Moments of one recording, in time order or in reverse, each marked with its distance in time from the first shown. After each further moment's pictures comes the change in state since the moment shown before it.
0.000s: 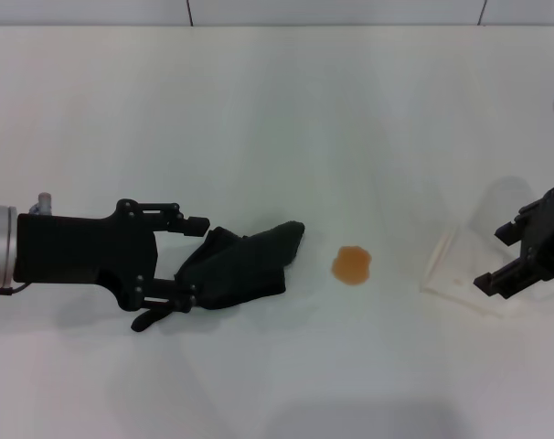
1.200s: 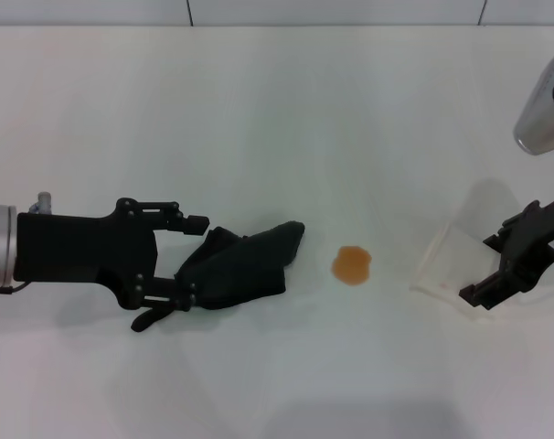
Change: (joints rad) left arm -0.001 0.000 0.000 0.000 -0.001 -0.004 0.002; right arm 0.006 0.002 -0.104 0.073 -0.024 0.102 0.033
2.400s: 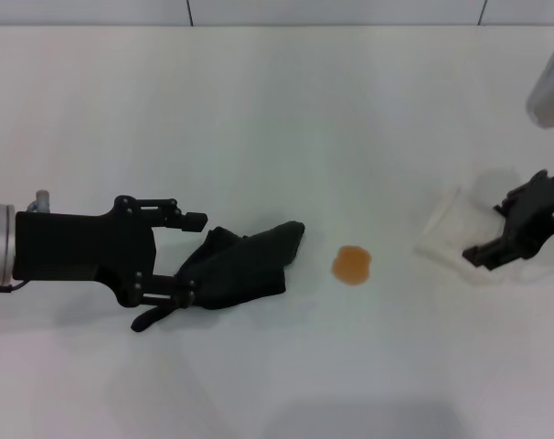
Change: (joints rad) left arm 0.002 0.000 -0.007 -0.006 -0.004 -0.007 0.019; right arm -0.006 -0.006 0.038 -0.023 -0.004 0.062 -0.010
